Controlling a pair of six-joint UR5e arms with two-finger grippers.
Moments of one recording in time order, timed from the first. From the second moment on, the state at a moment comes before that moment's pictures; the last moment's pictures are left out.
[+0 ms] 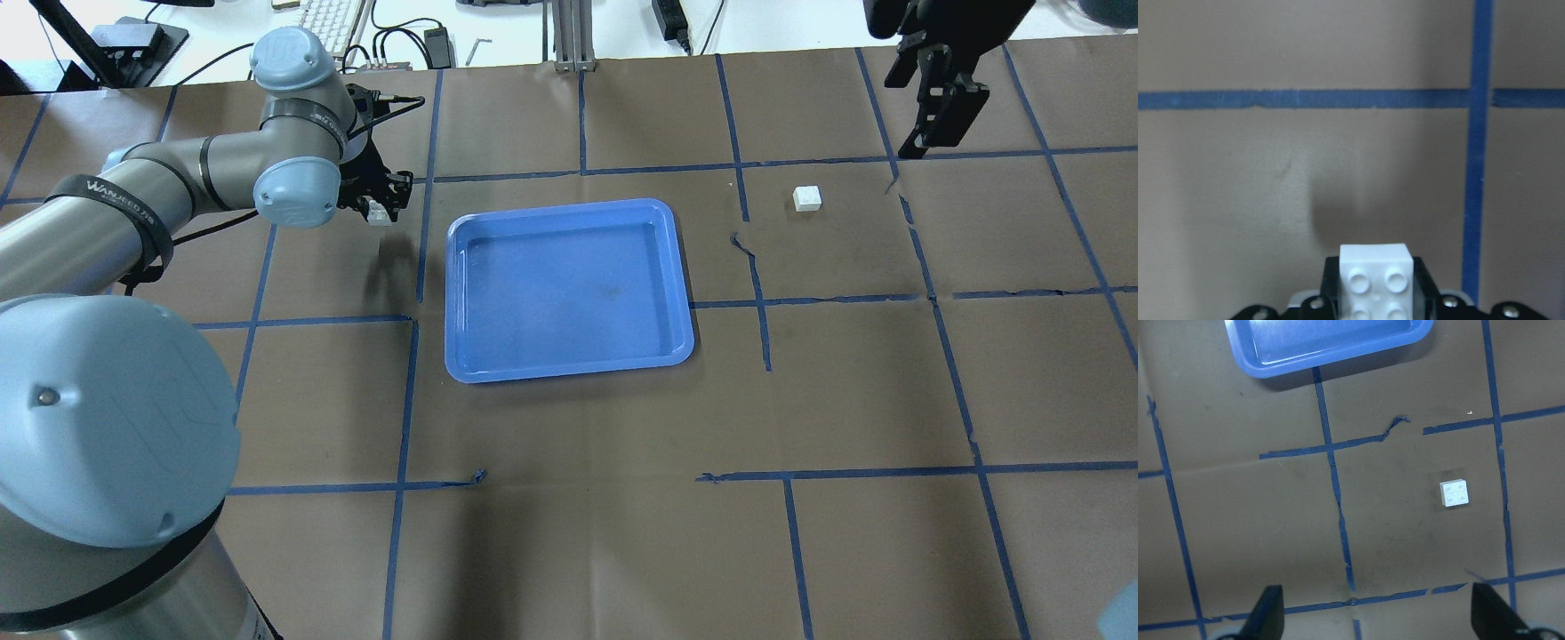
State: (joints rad) left arm -1.52 -2.16 -1.53 -0.91 1.61 0.18; right arm 1.40 -1.30 1.32 -1.59 -1.54 -1.81
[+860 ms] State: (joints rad) left arm -1.83 -2.11 -1.59 -0.93 1.61 1.03; right arm 1.16 -0.96 1.25 -1.66 -1.06 -2.10
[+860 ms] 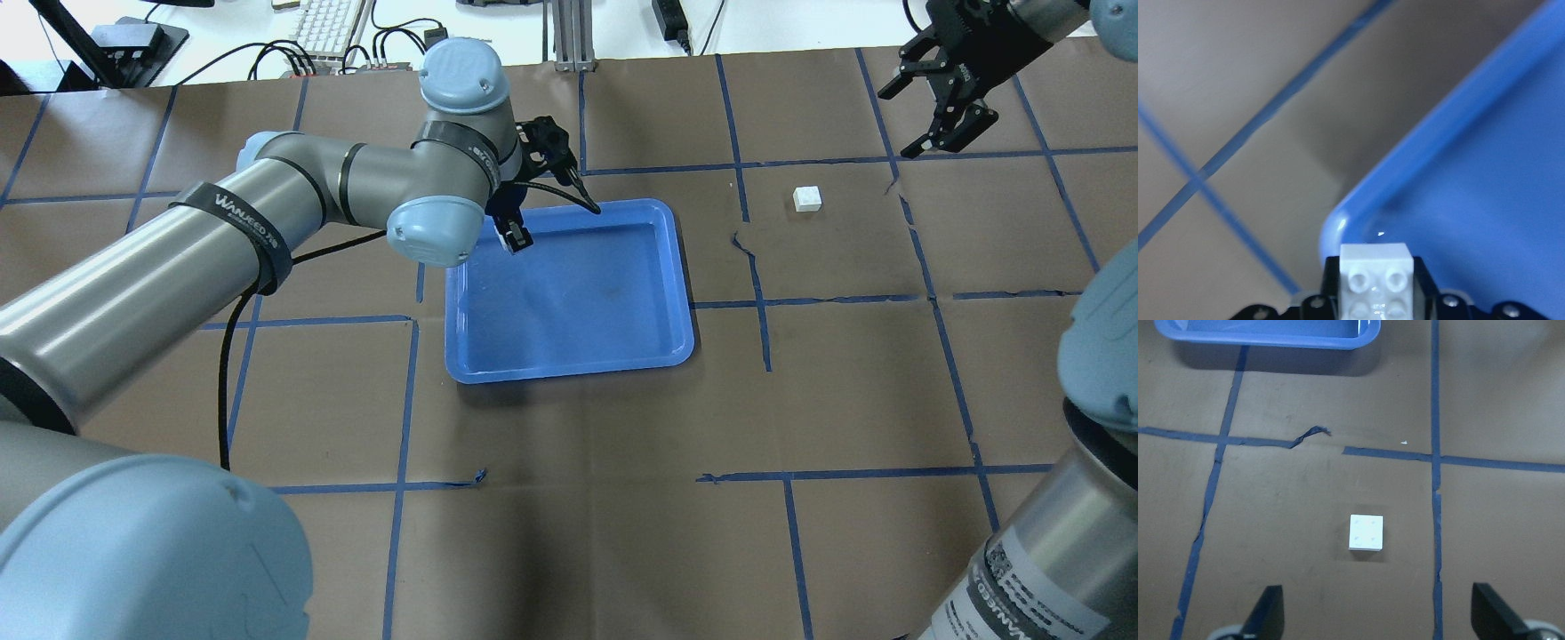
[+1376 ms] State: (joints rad) left arm -1.89 -2.13 -1.65 -0.92 1.59 1.24; right arm 1.14 -0.81 1.29 -1.72 -0.85 -2.16
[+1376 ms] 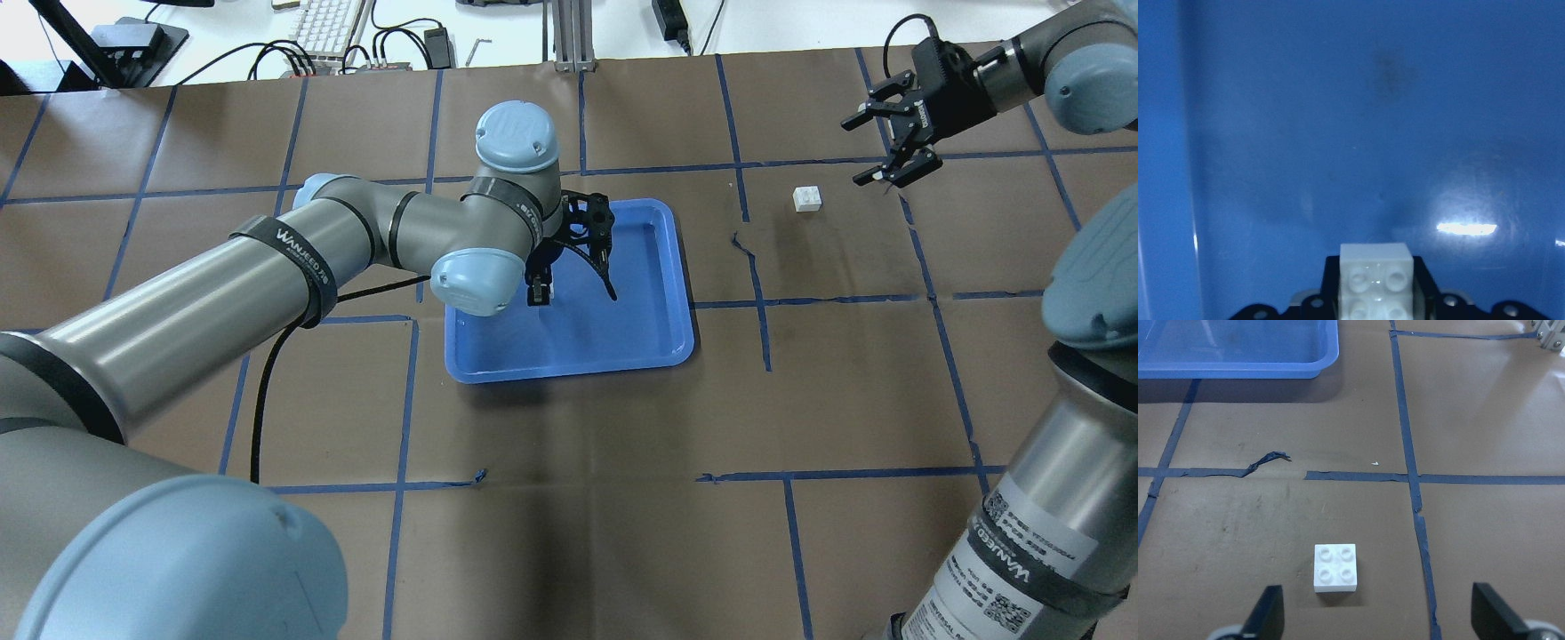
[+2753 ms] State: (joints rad) left arm -1.86 -1.94 -1.57 -1.21 1.58 1.20; right arm 1.17 -0.79 1.41 -1.88 -0.84 -2.17
